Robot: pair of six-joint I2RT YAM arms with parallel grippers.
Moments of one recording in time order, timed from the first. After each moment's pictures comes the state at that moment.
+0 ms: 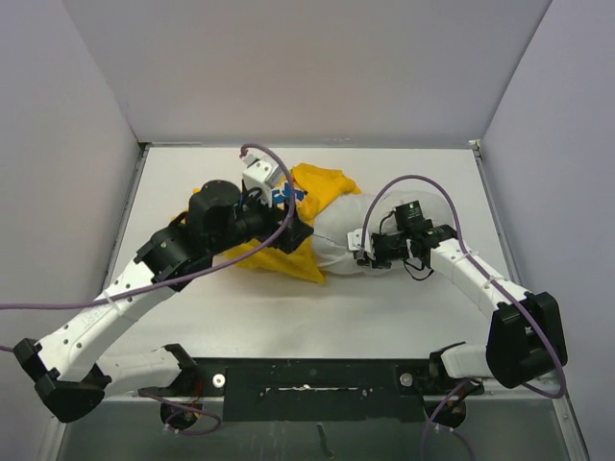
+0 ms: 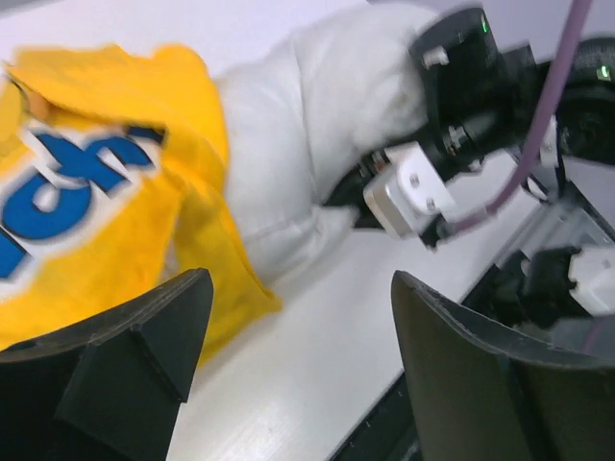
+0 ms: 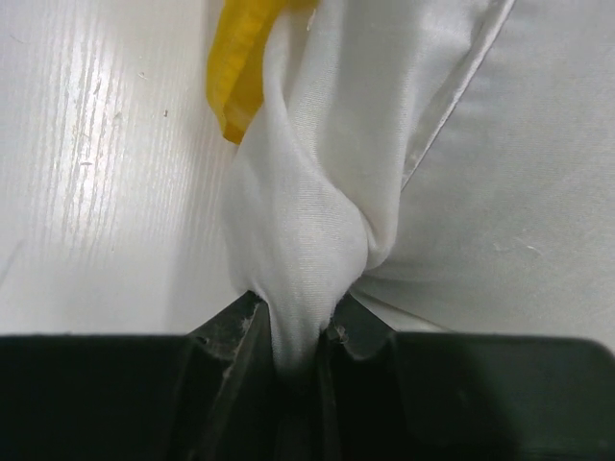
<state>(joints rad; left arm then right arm) -0.81 1.05 1.18 -0.43 0.10 -0.36 0.35 1.33 0.88 -0.56 -0.79 -1.22</state>
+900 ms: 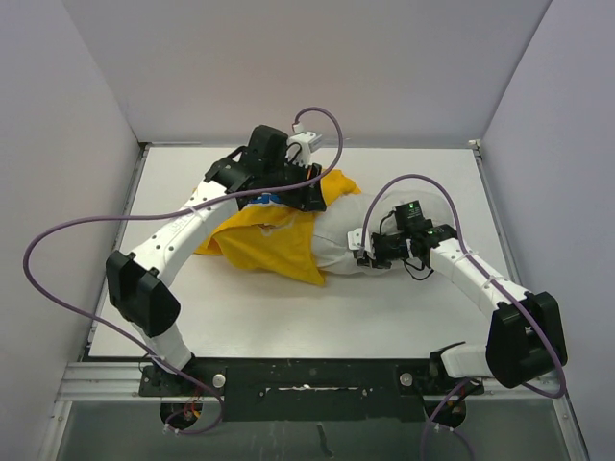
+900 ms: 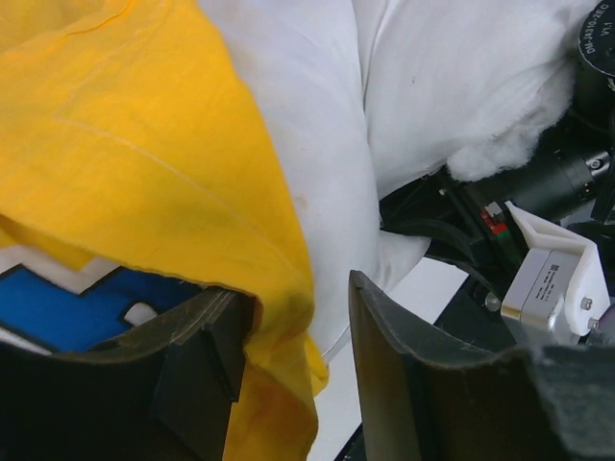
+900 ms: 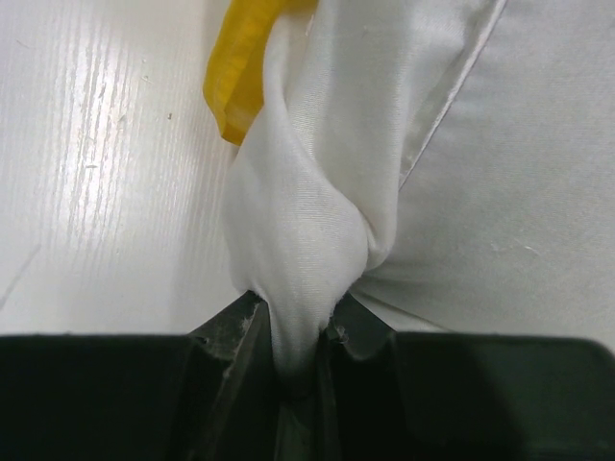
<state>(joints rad) -0.61 1.71 1.75 -0.73 0.40 -0.21 0.35 1.34 0.89 -0.57 -0.79 -1.21</state>
